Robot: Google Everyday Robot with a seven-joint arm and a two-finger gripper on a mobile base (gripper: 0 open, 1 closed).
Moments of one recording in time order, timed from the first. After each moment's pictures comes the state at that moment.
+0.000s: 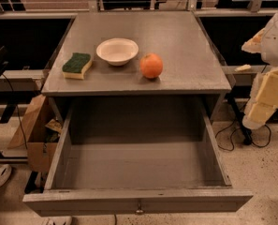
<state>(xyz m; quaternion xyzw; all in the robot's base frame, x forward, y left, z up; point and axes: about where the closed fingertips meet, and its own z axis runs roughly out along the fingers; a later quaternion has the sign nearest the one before) 0.438 -0.217 0.976 -0.60 0.78 -0.03 0.16</state>
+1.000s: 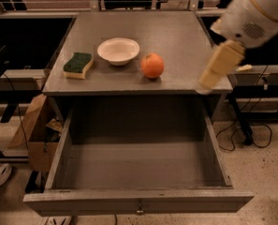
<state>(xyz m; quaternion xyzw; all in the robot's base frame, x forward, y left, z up) 0.512 -0.163 0.985 -0.57 0.79 0.01 0.25</state>
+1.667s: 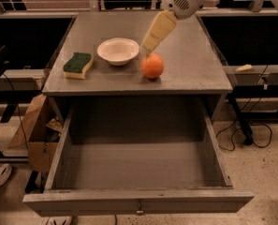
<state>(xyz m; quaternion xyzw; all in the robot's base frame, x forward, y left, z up) 0.638 -0.055 0.994 -0.55 0.77 0.08 0.30</state>
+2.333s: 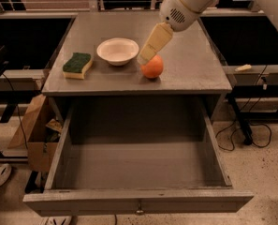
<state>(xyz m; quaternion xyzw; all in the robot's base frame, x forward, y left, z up) 0.639 -0.052 0.965 -0.54 0.78 0.09 0.30</state>
